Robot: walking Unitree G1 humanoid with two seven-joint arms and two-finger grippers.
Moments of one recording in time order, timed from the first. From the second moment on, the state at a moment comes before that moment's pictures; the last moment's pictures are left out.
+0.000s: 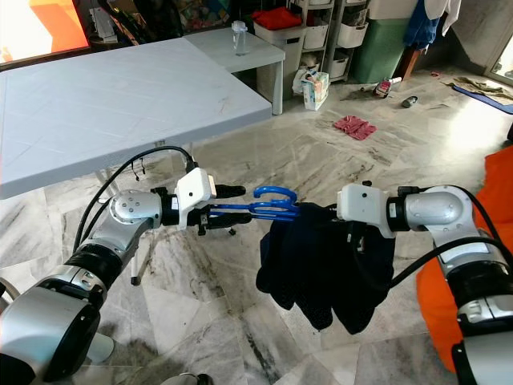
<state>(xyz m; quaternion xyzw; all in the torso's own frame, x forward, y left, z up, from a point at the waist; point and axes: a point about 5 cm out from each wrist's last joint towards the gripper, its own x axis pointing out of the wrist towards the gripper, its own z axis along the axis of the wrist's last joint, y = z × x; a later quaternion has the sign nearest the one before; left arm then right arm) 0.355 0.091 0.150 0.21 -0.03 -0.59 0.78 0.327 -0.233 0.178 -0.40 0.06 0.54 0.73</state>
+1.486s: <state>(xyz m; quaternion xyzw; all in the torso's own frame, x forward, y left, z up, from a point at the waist) 0.348 0.093 0.133 0.18 0.00 -0.60 0.78 0.340 -0.233 0.184 -0.41 0.04 0.50 0.76</state>
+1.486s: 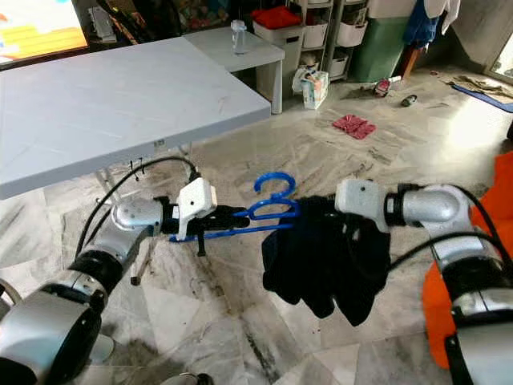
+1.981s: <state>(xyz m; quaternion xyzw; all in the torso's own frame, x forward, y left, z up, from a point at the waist) 0.340 0.097 0.110 0.04 0.00 -0.52 0.85 0.355 -0.223 0.193 -0.42 -0.02 0.41 0.81</state>
